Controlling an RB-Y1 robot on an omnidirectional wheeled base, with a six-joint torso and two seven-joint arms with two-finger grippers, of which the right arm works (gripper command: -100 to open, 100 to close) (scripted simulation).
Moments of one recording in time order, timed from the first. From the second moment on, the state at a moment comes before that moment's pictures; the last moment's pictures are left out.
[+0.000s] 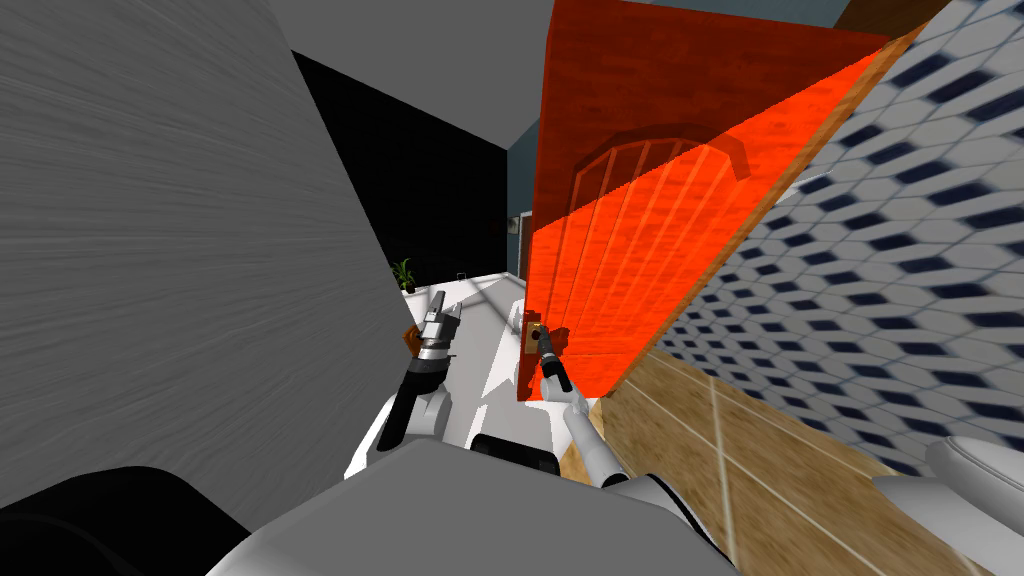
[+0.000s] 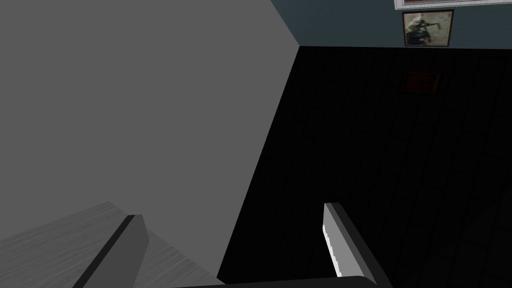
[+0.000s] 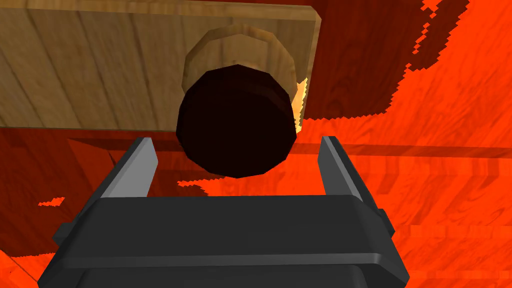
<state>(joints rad) -0.36 0.02 0.18 -0.84 -0.27 -0.42 0.23</state>
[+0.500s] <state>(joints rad) -0.36 0.03 0.18 -0.84 -0.27 -0.41 0.23</state>
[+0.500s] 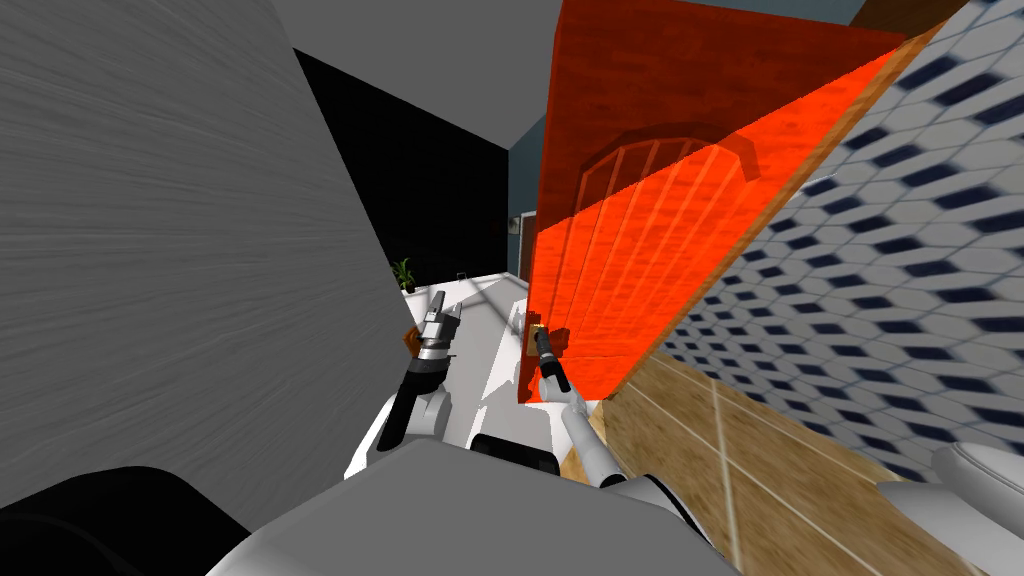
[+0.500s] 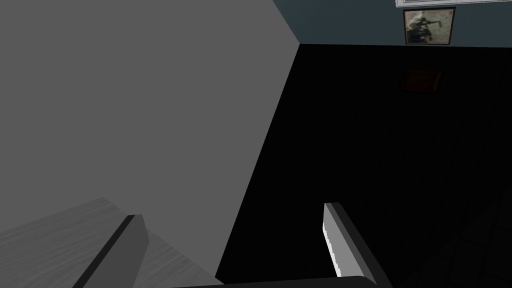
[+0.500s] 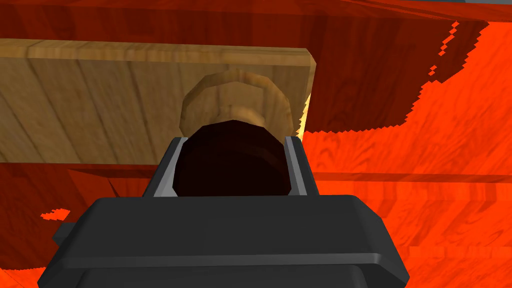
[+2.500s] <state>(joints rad) -0.42 0.02 0.12 -0.75 -0.36 -0.44 0.29</state>
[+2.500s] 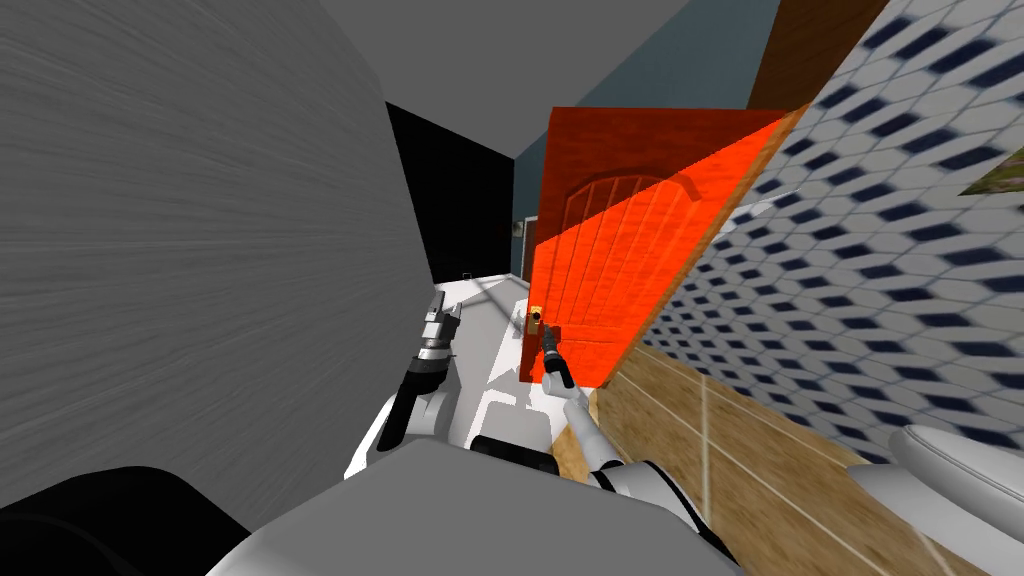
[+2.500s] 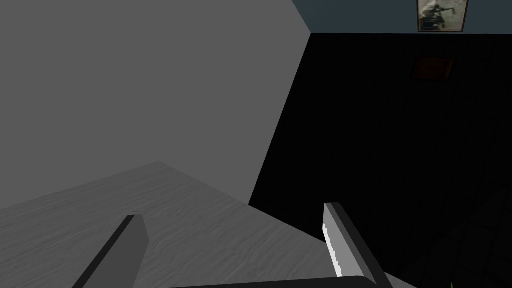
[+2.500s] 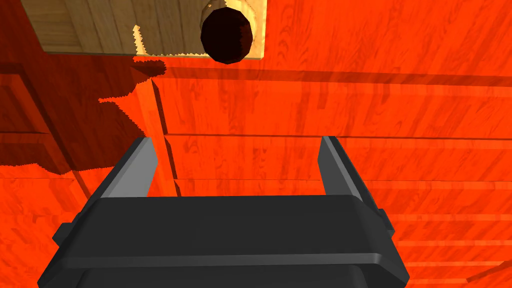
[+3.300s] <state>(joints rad) -0.41 0.01 0.11 -0.76 -0.36 -0.46 0.31</state>
